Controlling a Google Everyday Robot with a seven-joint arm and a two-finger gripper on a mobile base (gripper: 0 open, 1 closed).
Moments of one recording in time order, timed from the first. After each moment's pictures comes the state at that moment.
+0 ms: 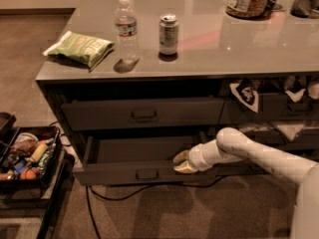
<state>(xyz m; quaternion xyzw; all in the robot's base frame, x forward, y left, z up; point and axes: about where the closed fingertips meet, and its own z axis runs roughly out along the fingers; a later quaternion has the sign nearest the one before) 0.580 -0.087 0.436 -0.64 0.67 0.24 0.30</state>
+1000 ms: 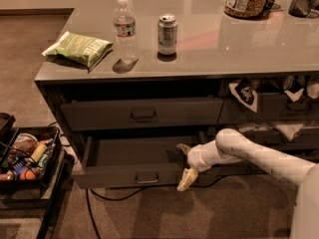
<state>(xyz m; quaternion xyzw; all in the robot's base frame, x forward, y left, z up) 0.579 -0.088 0.436 -0.63 0.67 0.25 0.31</state>
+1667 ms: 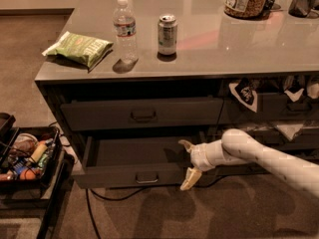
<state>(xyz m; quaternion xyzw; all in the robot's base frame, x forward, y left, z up) 0.577 -0.089 0.468 -0.66 0.64 0.21 0.34</state>
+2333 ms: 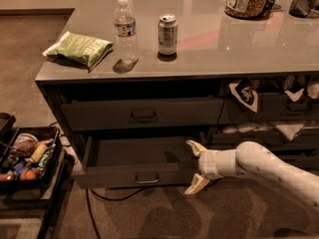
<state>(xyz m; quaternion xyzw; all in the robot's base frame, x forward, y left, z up) 0.539 -0.109 0.512 -0.66 0.62 0.14 0.40</state>
